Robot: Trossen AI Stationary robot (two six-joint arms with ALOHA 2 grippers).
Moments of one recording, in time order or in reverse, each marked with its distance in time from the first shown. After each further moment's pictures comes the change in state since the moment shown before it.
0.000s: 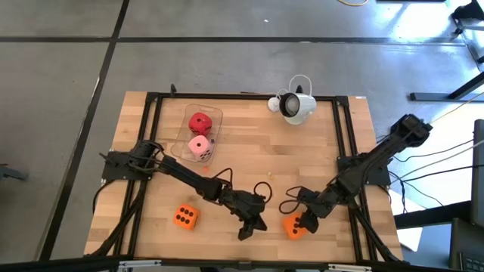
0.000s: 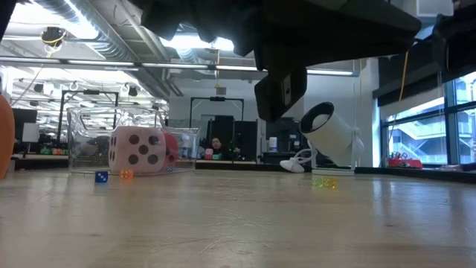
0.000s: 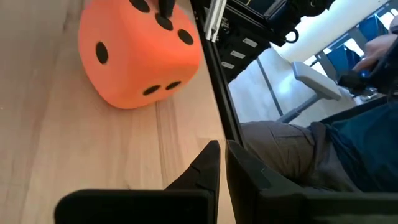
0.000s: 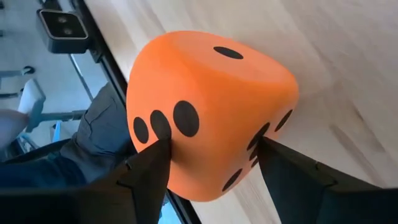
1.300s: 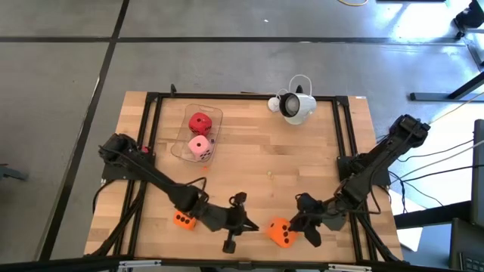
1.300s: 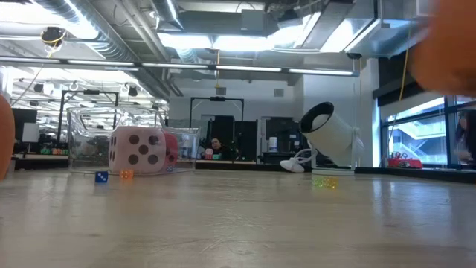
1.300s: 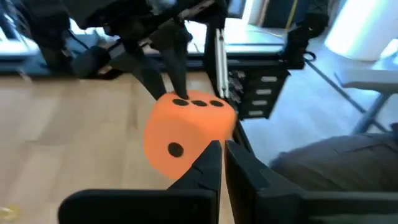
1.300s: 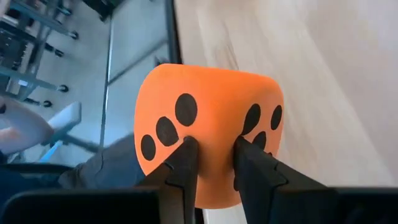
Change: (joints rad) left arm -0.190 -0.263 0.000 -0.194 -0.502 0.342; right arm 0.122 0.022 0.118 0.176 0.395 -0.318
